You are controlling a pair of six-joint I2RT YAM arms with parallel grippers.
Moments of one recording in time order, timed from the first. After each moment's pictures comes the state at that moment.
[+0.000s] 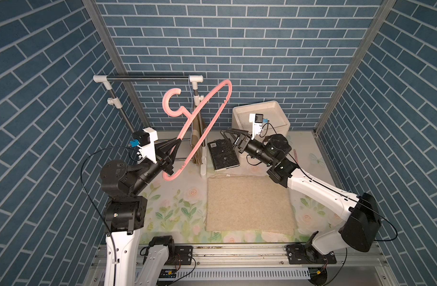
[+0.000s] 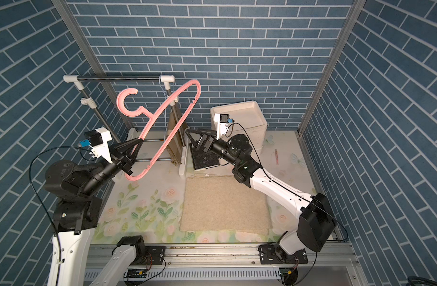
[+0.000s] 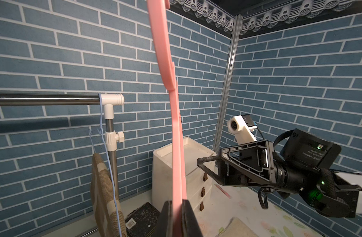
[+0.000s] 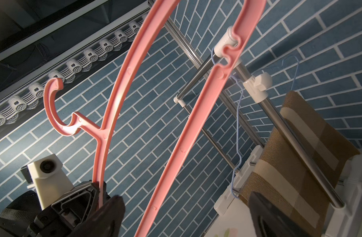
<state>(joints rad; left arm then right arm) 0.04 0.74 1.12 -0.18 0.68 -0.21 0.82 1.50 1.26 0.52 -0.30 0.81</state>
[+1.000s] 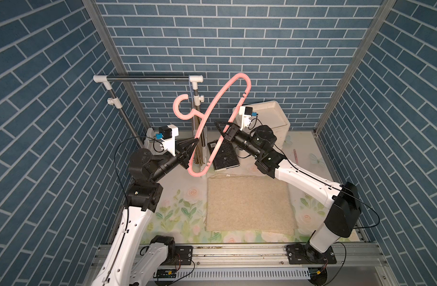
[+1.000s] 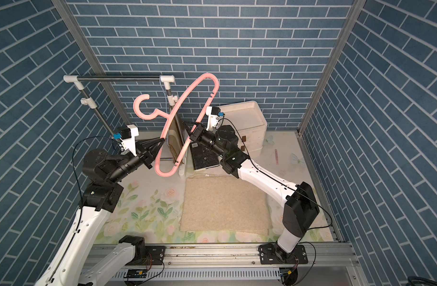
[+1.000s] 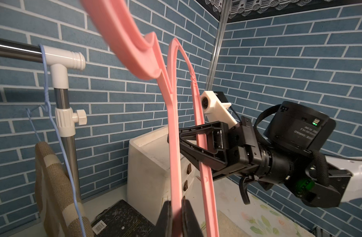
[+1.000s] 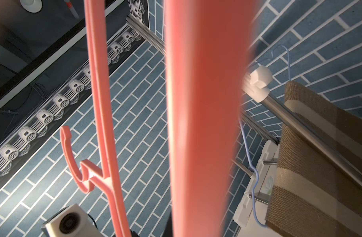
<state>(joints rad) -0.15 0.88 0.99 0.01 0.63 -0.23 0.85 1.65 1.46 0.43 -0.22 0.94</state>
